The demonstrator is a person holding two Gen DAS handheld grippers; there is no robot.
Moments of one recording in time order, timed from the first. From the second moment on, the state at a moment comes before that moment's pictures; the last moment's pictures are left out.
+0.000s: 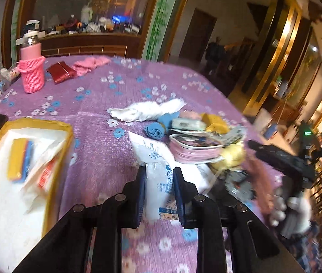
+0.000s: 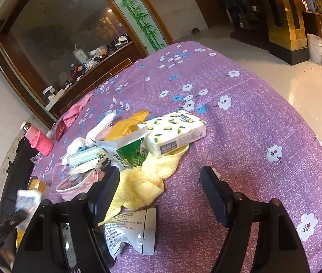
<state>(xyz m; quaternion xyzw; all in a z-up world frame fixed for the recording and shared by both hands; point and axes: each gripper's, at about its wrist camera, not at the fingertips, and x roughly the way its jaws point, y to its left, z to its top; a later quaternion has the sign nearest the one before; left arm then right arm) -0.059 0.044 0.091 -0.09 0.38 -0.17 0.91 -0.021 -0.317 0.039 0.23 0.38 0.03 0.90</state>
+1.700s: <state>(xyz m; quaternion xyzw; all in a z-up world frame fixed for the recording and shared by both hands) -0.158 0.247 0.101 -0.26 0.27 -0.14 0.92 0.054 -0.055 0.061 -0.13 0.54 0.16 0.81</state>
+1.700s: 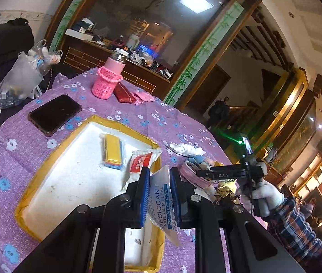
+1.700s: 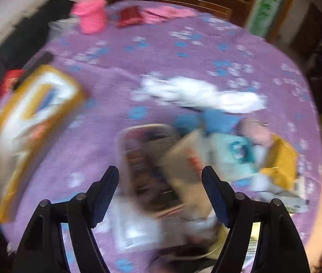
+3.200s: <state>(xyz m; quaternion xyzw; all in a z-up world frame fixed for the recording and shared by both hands) -0.034 0.274 0.081 -0.18 0.39 -0.07 0.90 -0.016 -0.021 0.182 0.00 0.42 0.29 0.86</state>
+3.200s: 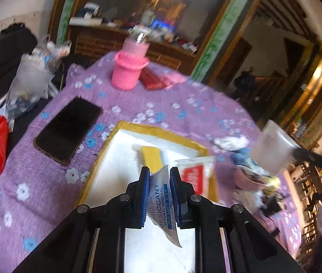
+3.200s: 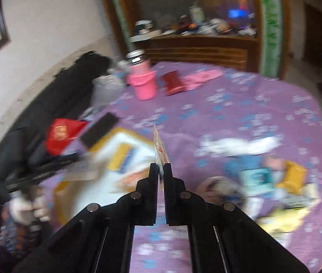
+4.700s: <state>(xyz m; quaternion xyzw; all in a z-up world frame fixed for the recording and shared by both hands) -0.156 0.306 0.084 -0.31 0.32 -0.05 0.89 0.022 0.101 0.064 0.02 0.52 0.28 0.81</state>
